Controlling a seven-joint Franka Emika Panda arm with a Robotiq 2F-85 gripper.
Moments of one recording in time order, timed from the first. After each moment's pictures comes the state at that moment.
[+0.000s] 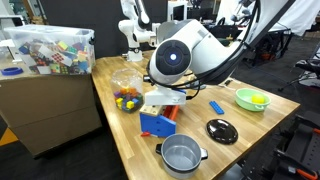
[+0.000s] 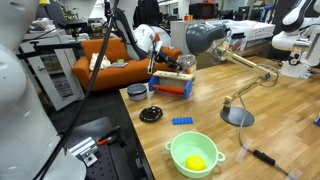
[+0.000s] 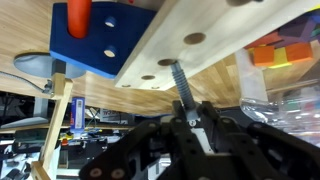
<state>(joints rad) 0.40 0.61 0.25 -1.85 -1.56 2.20 2.34</state>
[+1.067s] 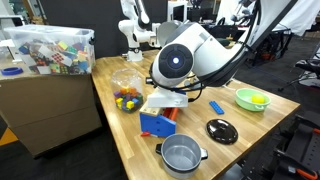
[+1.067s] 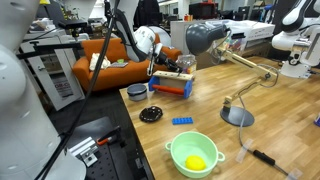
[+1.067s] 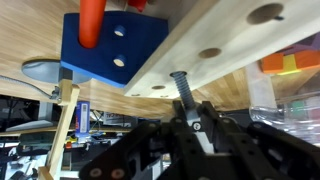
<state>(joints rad) 0.40 0.61 0.25 -1.87 -1.56 2.20 2.37</state>
